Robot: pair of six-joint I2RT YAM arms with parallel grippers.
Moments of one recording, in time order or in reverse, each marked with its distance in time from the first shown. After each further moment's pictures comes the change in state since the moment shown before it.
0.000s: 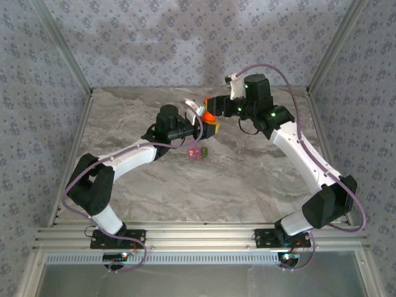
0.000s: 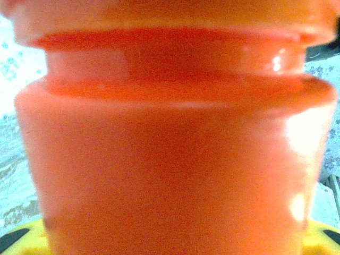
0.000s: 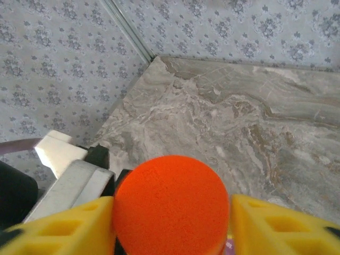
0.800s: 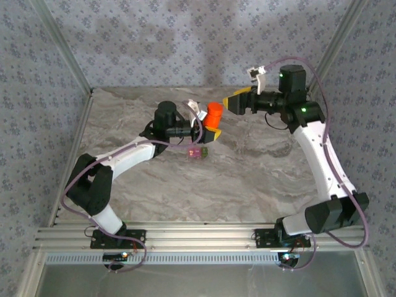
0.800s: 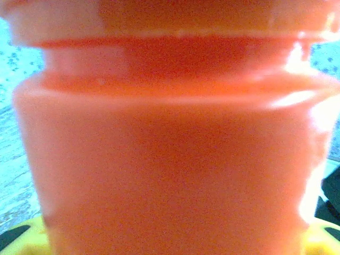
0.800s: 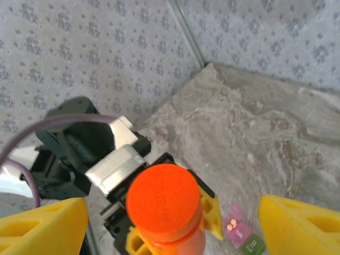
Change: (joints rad) left arm 0.025 -0.003 0.050 -0.066 0.315 0.102; right arm -0.236 -0.053 0.097 -0.182 -0.467 -0.208
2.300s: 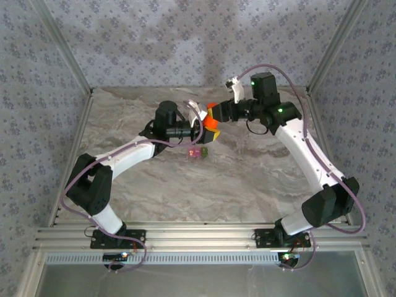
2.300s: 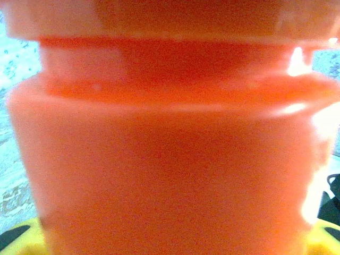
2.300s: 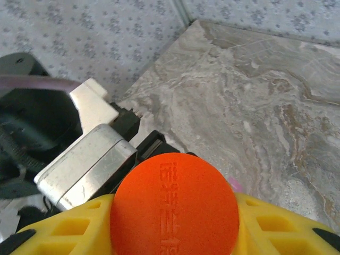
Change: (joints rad) left arm 0.003 0.000 -0.005 -0.061 -0.072 -0.003; right arm 0.190 0.060 -0.047 0.015 0.255 0.042
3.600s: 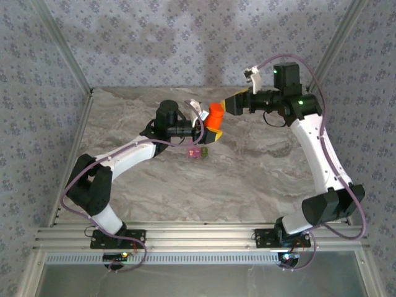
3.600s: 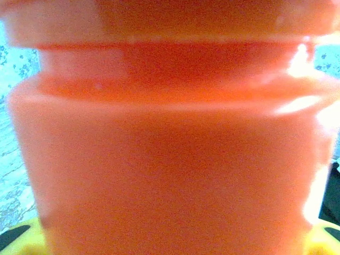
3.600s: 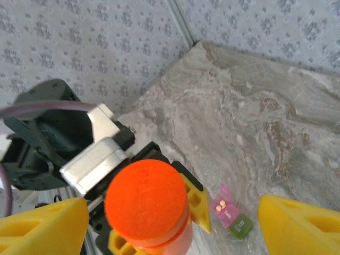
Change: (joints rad) left arm -0.013 0.000 0.027 0.019 0.071 0.005; right arm -0.161 0.013 0.163 -0.192 -0.189 -0.141
